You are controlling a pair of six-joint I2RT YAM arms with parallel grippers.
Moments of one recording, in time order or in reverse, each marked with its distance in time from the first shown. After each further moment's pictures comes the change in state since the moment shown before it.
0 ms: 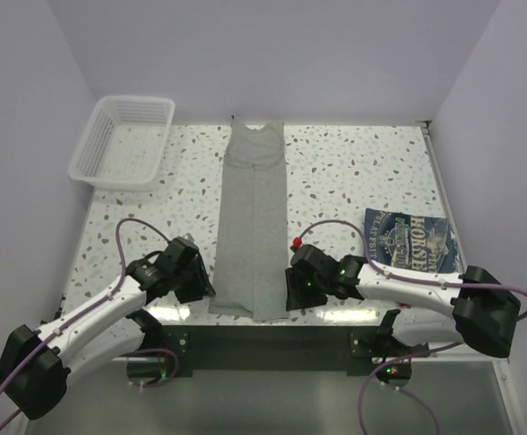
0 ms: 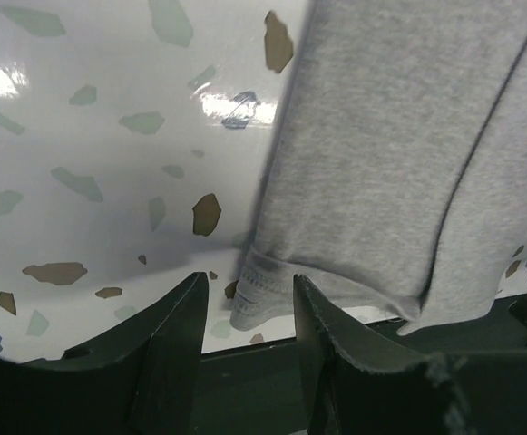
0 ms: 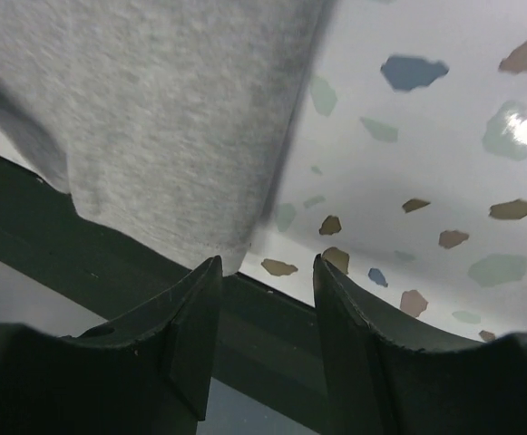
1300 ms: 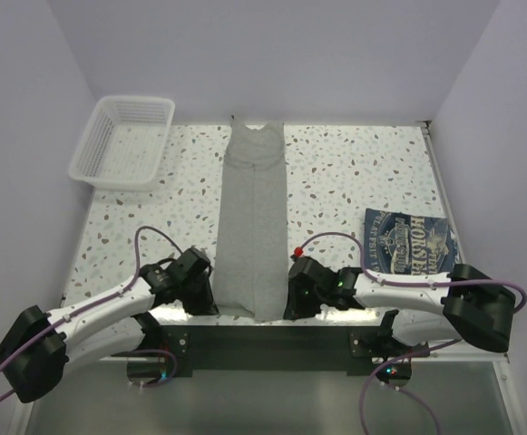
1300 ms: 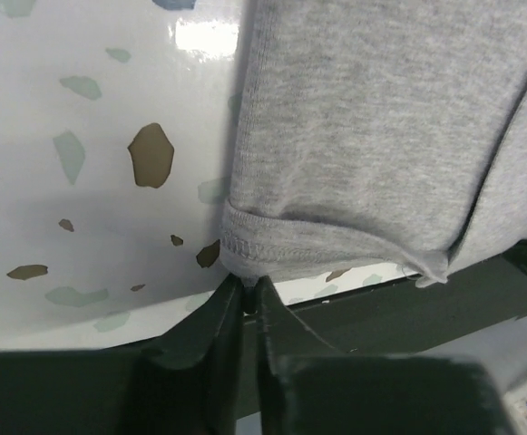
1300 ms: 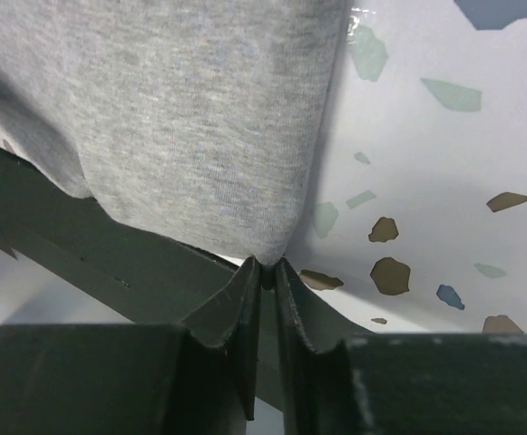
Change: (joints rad) left arm -0.139 0.078 -0.064 0.054 0.101 -0.090; right arm 0.084 0.029 -0.122 0.201 -0.039 0.208
